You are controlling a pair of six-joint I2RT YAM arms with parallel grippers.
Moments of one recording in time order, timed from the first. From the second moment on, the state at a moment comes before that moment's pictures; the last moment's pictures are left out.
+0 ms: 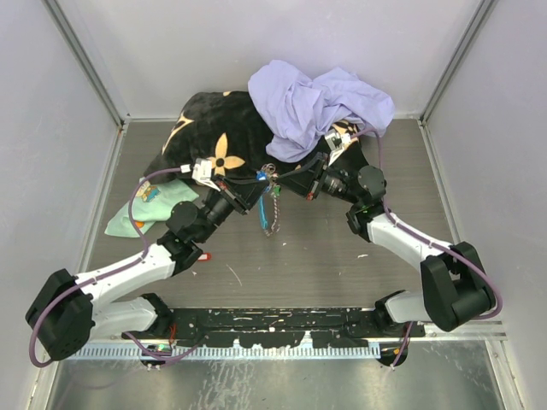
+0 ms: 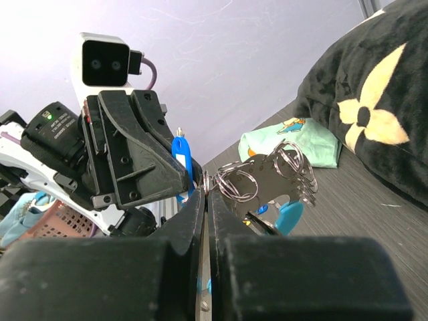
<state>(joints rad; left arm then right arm) -0.76 1.12 0.57 0.83 -0.01 -0.73 0.40 1.34 0.71 0.95 -0.80 0.82</state>
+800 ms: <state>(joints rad) -0.82 1.19 0.62 0.73 -0.13 -0.72 0.41 1.36 0.68 0.89 -0.66 0.85</state>
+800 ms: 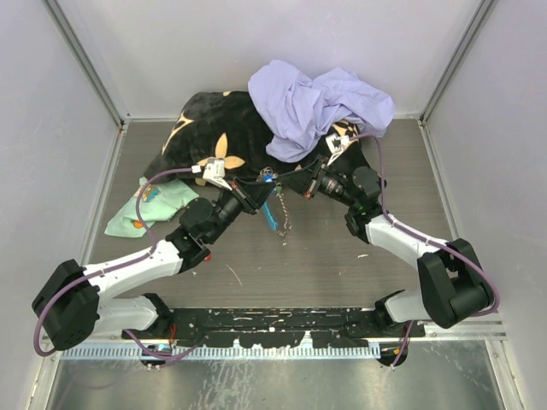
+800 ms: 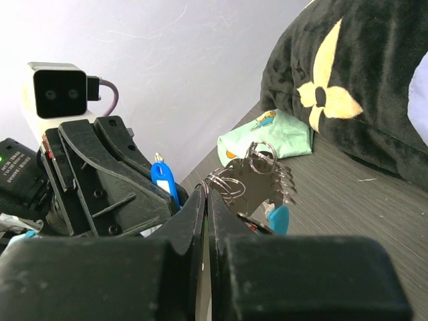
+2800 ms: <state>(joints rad) -0.74 1.02 0.92 0.18 0.40 -0.54 0.44 1.23 1.24 -0.46 -1.23 -0.47</state>
